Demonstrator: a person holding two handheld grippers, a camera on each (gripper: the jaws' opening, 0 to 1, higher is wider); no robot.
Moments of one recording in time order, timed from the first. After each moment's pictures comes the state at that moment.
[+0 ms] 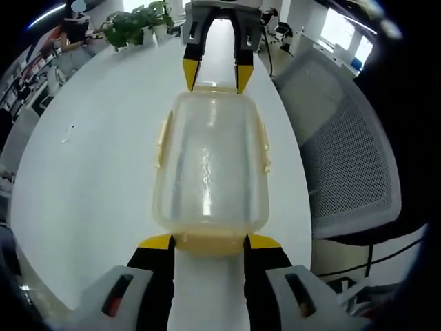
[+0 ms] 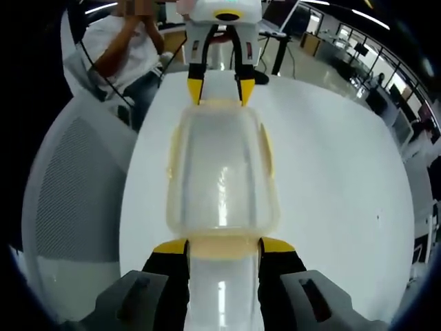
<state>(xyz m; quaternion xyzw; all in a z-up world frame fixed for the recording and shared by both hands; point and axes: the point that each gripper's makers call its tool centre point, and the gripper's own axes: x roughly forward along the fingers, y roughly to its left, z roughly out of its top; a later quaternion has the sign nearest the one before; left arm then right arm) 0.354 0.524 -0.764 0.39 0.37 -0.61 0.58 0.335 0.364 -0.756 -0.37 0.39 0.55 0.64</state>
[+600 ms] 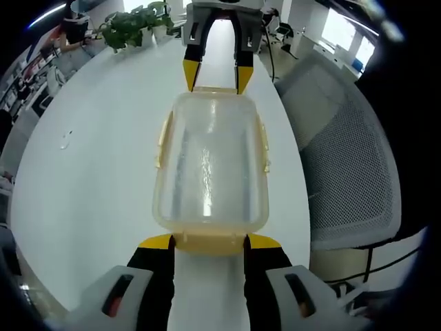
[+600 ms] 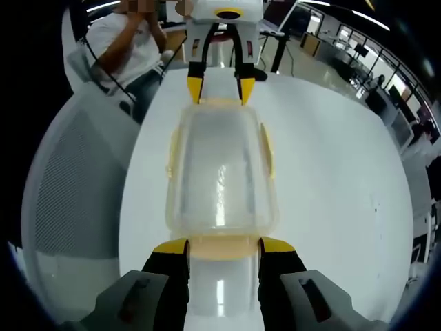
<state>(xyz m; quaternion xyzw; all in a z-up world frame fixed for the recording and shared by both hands) 0.352 0.499 -0.762 0.39 0.37 -0.61 0.58 0.333 0.340 -0.756 -0.37 0.38 0.55 0.64</state>
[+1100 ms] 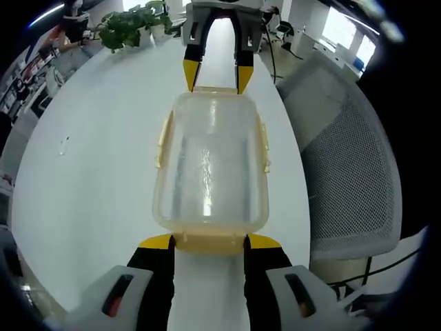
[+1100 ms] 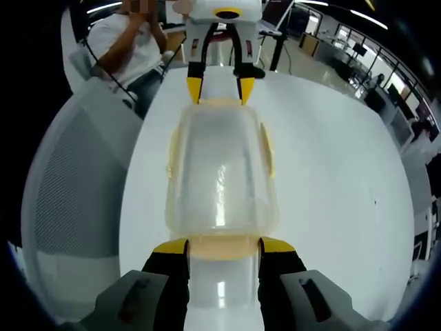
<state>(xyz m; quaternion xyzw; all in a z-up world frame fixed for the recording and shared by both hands) 0.353 0.481 -0.761 0.40 0.37 -0.61 0.58 0.333 0.322 -0.757 -0.37 0.38 0.55 0.64</state>
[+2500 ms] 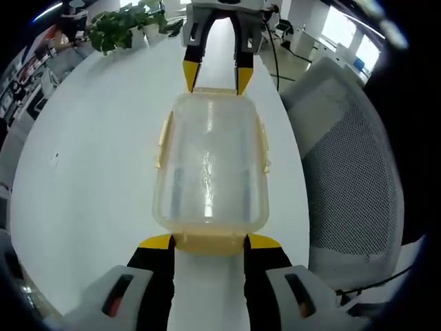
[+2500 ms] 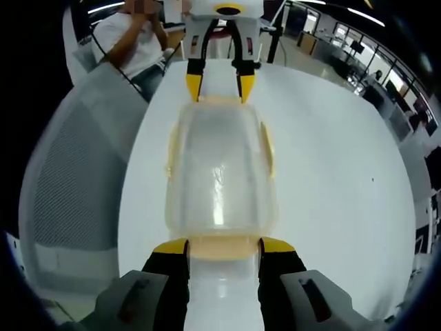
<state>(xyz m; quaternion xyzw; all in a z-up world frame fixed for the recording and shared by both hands) 0.347 0.425 -0.766 0.40 0.38 -0.61 0.57 0.327 0.266 -0.766 -0.36 0.38 0.55 0.65</state>
